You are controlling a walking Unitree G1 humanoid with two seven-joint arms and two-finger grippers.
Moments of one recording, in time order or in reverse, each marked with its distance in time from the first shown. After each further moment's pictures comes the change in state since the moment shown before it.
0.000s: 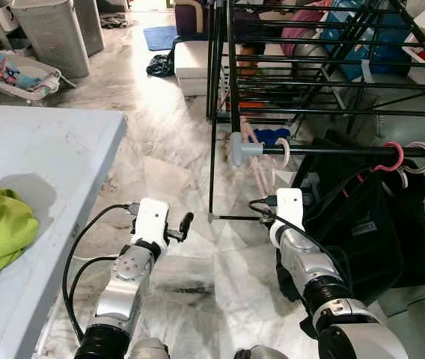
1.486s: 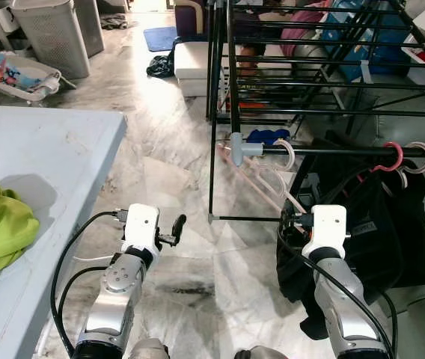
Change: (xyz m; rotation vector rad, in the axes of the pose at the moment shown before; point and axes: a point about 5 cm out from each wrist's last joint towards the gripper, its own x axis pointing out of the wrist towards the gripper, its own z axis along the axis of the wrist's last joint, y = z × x) left arm -0.017 0.005 -0.002 -0.030 -0.032 0.029; right arm -0.070 -0.036 -0.005 -0.047 -0.293 -0.056
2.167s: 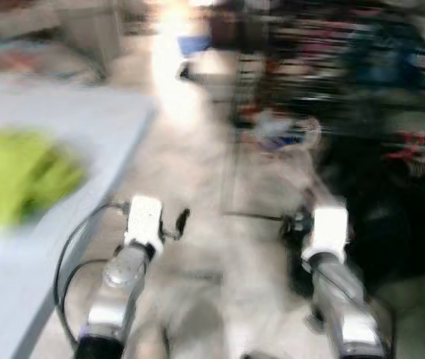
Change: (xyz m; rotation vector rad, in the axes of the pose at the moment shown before) left arm 0.003 -0.005 0.007 0.000 -0.021 -0.012; right arm 0.005 0.004 0.014 0.006 -0.034 0.013
